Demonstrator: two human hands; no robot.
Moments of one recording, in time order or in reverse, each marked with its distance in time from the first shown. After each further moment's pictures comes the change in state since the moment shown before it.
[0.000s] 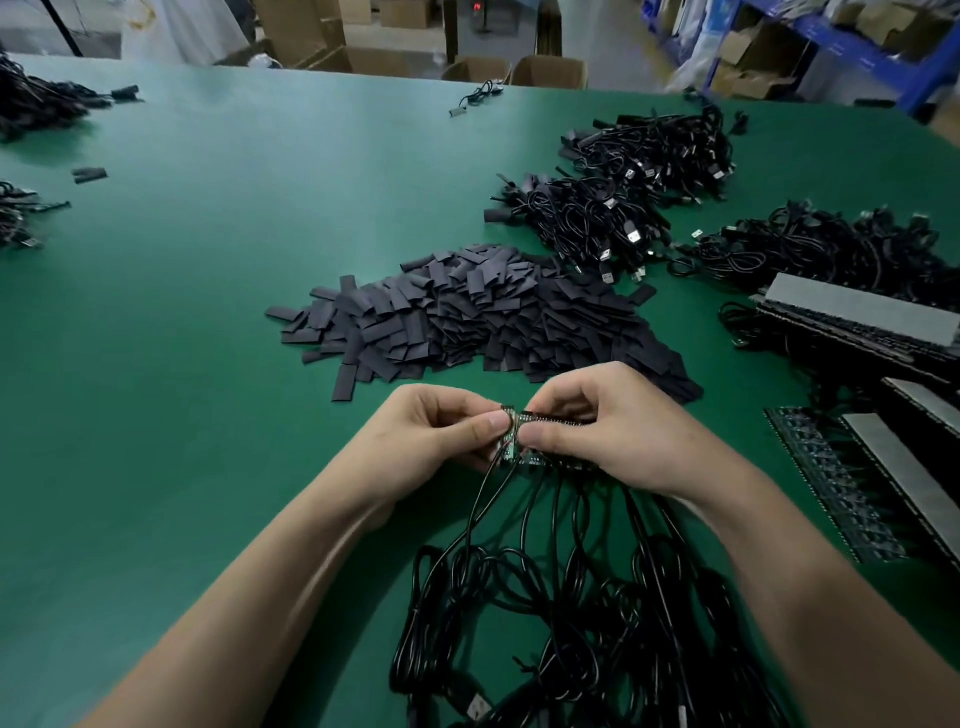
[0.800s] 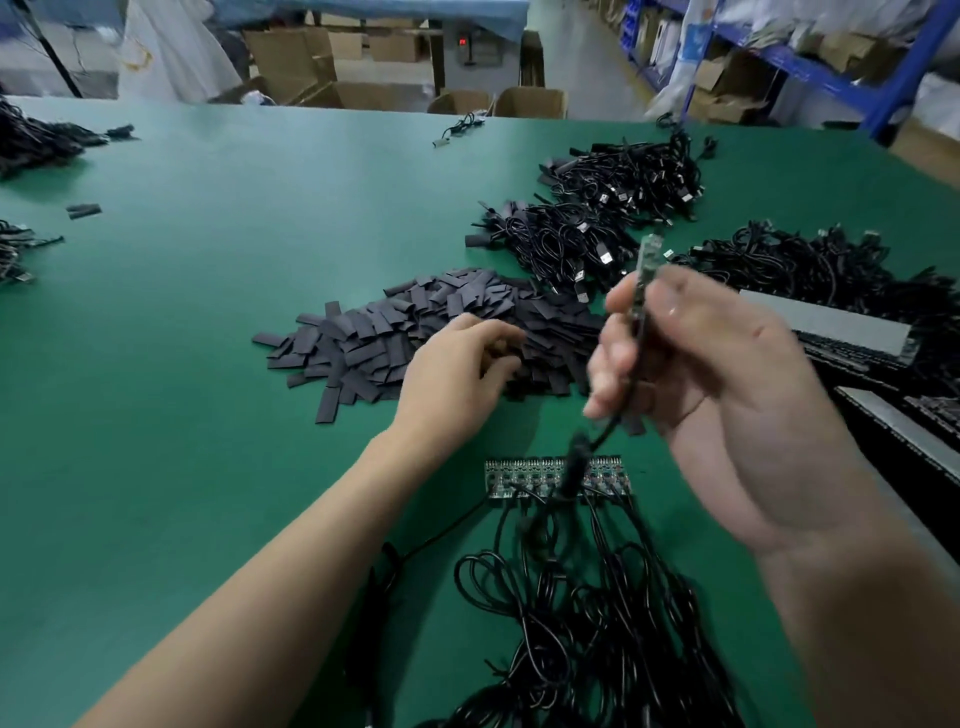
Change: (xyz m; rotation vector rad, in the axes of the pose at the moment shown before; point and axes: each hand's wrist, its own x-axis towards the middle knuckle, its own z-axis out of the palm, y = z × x) left_hand 0.077 0.016 0.029 0.947 0.400 0.406; right_hand -0.058 -0.062 -0.034 0.899 0.230 -0.318
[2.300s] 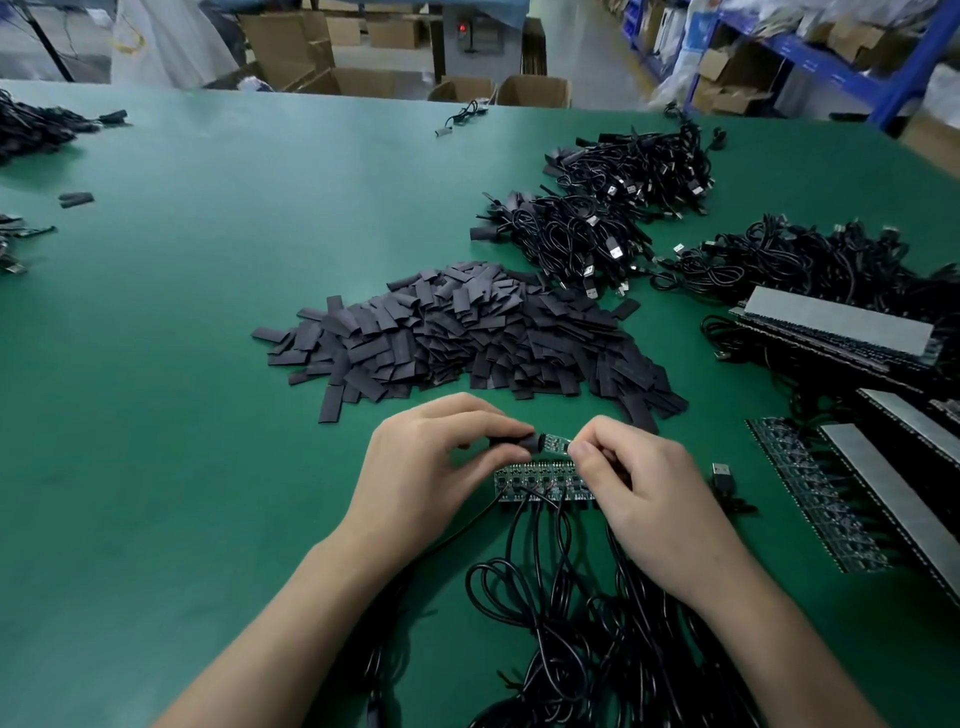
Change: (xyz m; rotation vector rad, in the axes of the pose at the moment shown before) left_hand -0.075 -0.011 -0.023 -0.280 0.005 0.214; right_hand -0.025 0.089 -0.033 -1.109 0.047 0.091
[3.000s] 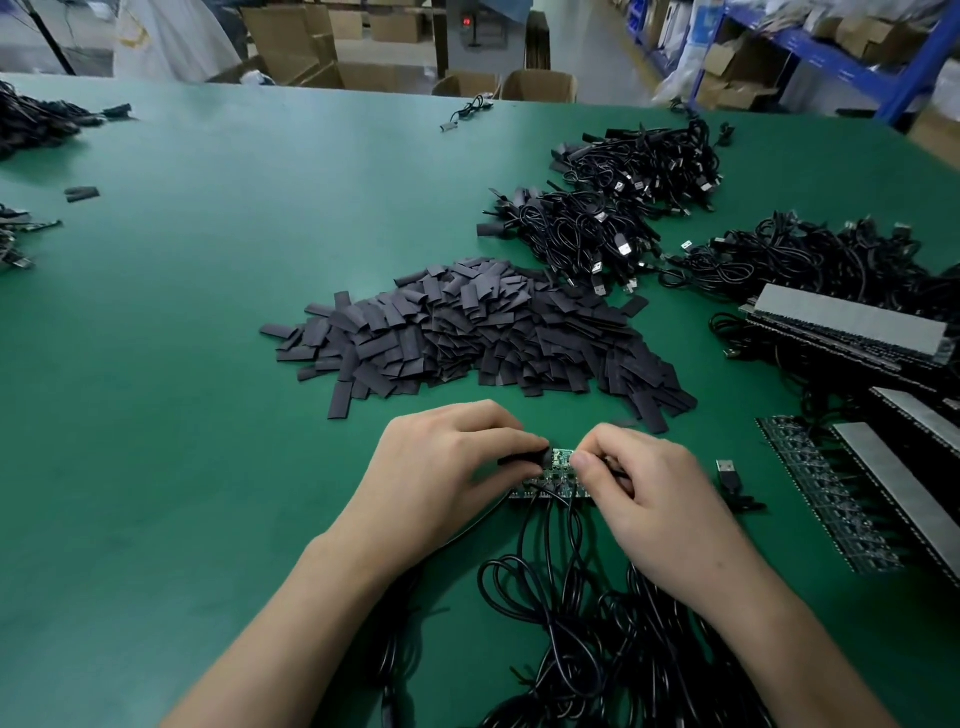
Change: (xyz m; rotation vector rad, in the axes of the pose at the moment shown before) left_hand -0.001 0.002 -0.008 0.303 -0.084 0.207; right_hand -0.002 -0.003 0.003 -0.104 -0.029 -0.024
